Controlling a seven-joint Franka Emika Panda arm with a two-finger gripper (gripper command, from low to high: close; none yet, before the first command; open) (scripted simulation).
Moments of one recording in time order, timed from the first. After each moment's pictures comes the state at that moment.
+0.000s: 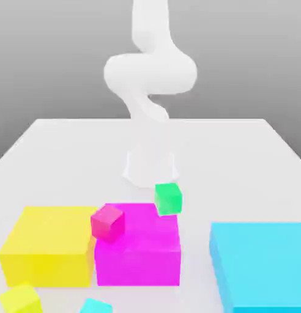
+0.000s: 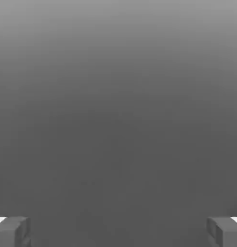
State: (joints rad) arm -0.01 -0.71 0.00 -2.30 0.00 2.33 0.81
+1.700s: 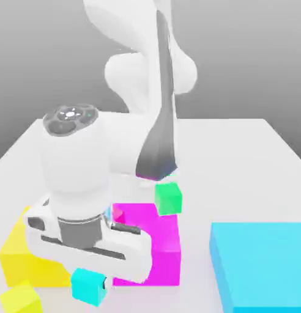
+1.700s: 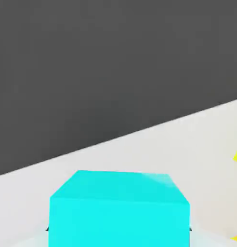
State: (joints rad) arm -0.12 0.18 -0.07 -2.38 0.05 2.56 0.84
